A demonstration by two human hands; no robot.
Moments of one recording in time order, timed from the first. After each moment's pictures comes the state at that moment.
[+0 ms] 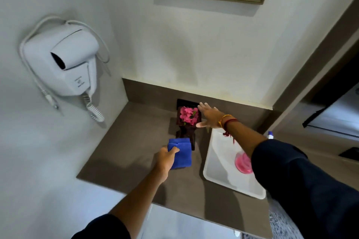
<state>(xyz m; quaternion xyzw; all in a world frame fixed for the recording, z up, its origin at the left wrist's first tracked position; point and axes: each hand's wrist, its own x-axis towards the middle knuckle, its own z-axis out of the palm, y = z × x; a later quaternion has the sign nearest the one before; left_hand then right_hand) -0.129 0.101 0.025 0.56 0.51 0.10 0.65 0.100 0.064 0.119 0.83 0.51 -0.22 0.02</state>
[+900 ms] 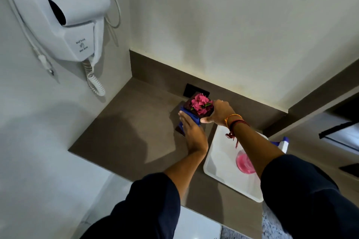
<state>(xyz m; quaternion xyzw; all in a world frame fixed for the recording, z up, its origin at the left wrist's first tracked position) -0.006 0.084 -0.006 0.65 0.56 0.31 0.42 0.074 0.095 0.108 0.89 0.39 -0.24 -0.05</state>
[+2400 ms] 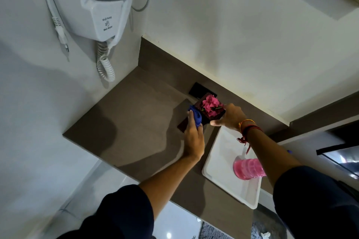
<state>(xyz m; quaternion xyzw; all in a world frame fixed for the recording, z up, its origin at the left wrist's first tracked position) -0.068 0.092 0.010 0.61 0.40 0.37 0.58 0.067 0.089 0.118 0.90 0.38 -0.22 -0.02</state>
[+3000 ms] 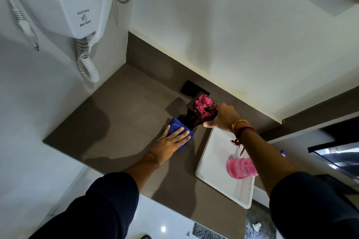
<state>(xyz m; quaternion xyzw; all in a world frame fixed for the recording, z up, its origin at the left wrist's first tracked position) -0.110 0.148 -0.092 0.98 0.10 0.09 0.11 0.073 0.094 0.111 0.89 0.40 -0.21 0.01</state>
